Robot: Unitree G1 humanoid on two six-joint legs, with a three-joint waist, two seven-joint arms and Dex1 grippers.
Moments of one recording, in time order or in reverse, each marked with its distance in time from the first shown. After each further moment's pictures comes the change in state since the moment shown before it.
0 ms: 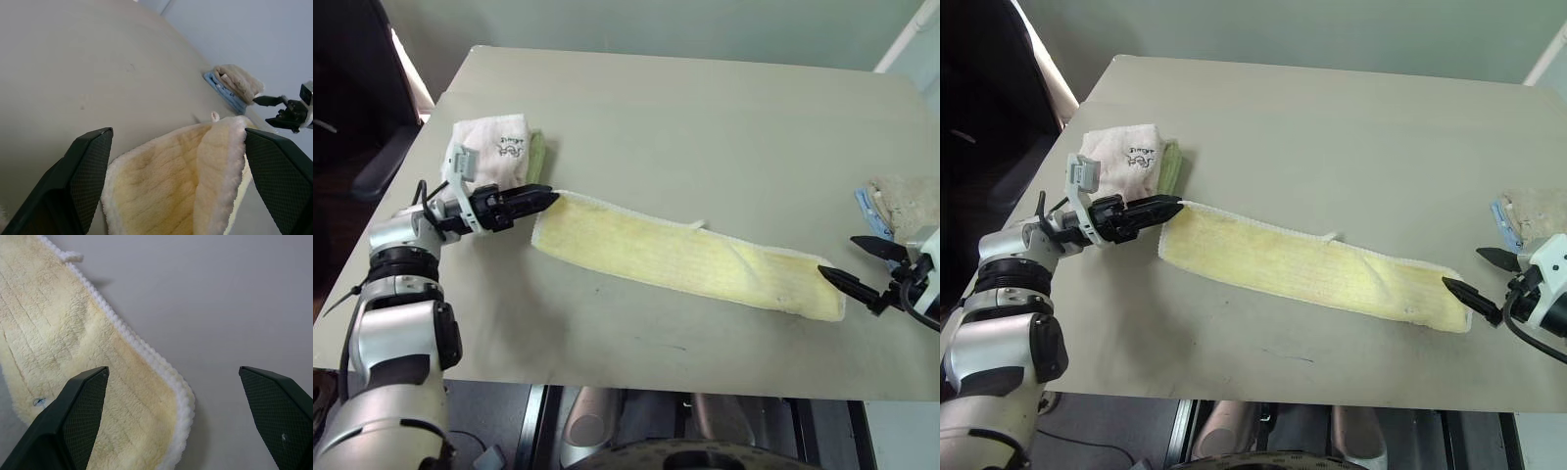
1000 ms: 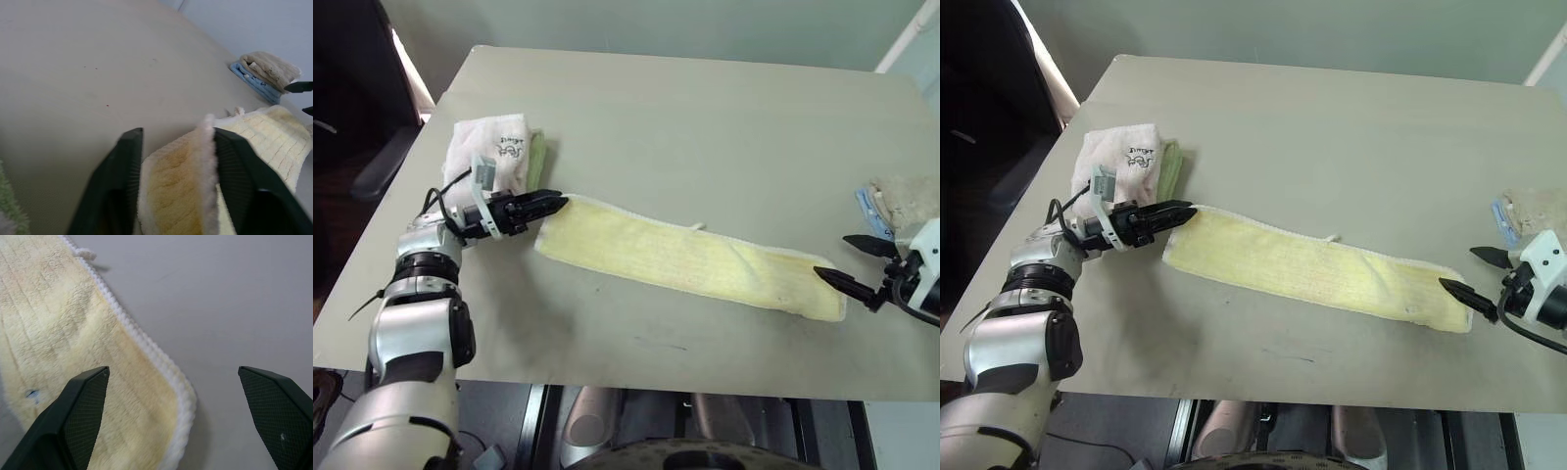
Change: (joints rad) left arm -0.025 -0.069 0.023 0.160 0.006 -0.274 0.087; right arm -0.027 -0.026 0.037 0.064 -0.028 -0.027 0.052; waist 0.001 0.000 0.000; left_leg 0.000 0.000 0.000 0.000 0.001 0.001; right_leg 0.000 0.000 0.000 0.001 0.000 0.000
